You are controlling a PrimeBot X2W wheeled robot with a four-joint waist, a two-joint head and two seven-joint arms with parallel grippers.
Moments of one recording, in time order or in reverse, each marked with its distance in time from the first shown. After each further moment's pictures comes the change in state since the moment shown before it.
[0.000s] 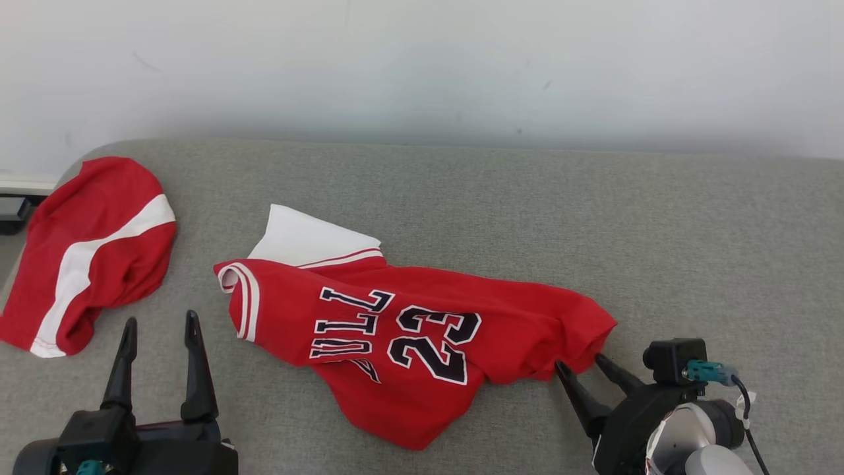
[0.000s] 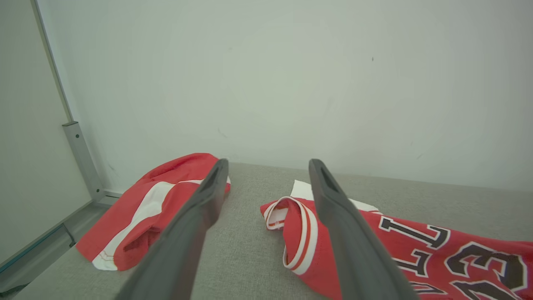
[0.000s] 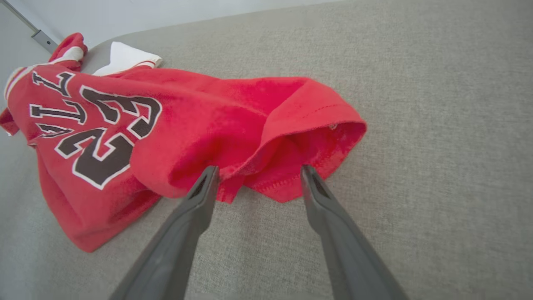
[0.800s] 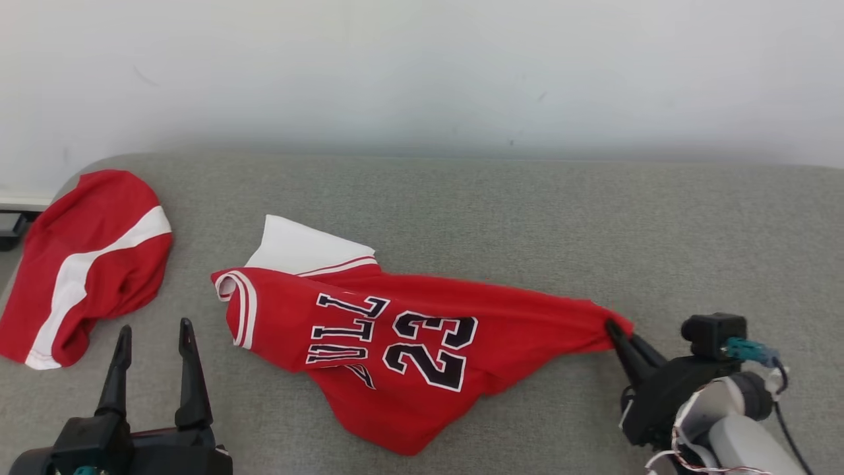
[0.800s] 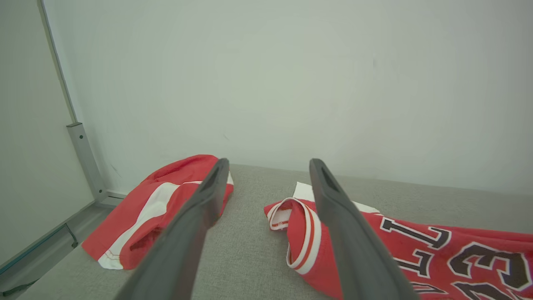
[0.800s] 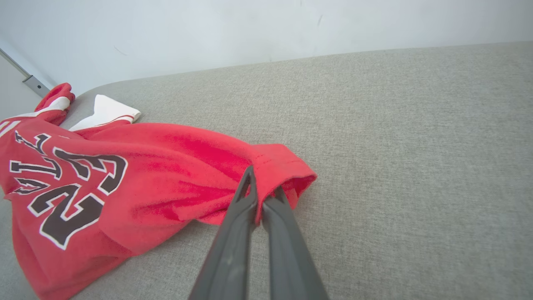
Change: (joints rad) left arm 0.012 -0.019 0.038 0.013 0.016 -0.024 0.000; right arm -0.119 -0.063 0.043 0.194 0.082 0.000 -0.183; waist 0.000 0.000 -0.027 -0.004
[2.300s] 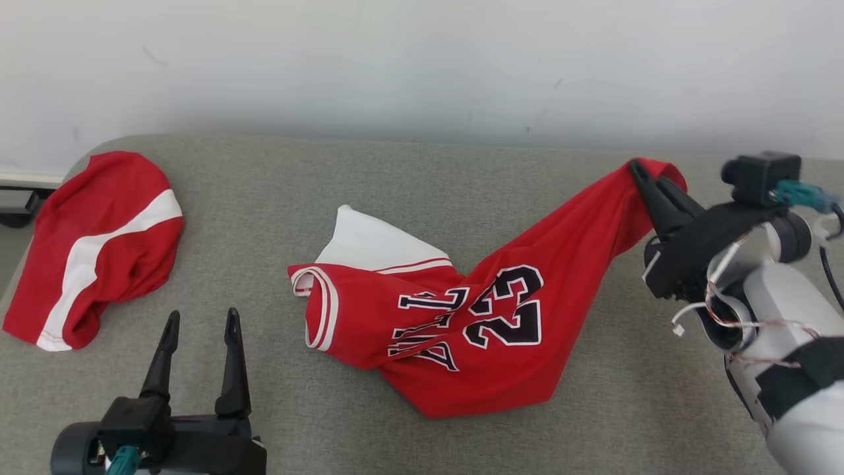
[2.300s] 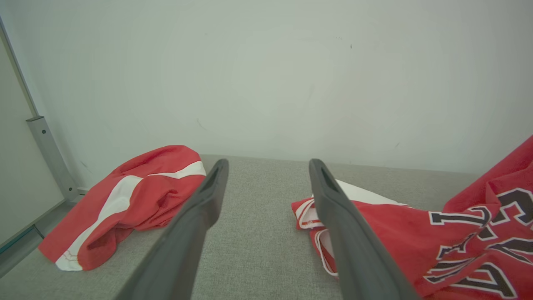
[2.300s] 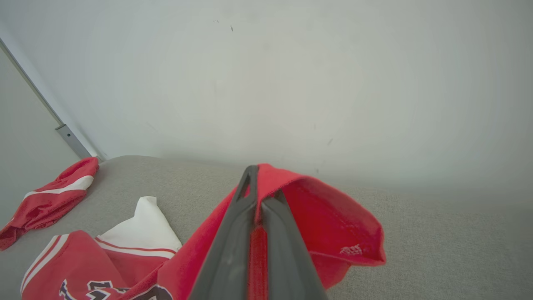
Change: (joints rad) left arm -0.045 -0.020 -0.067 0.047 0.017 -0.038 0.000; right arm -0.337 -0.143 0.097 -0.008 0.145 0.000 0.004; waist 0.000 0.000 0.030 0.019
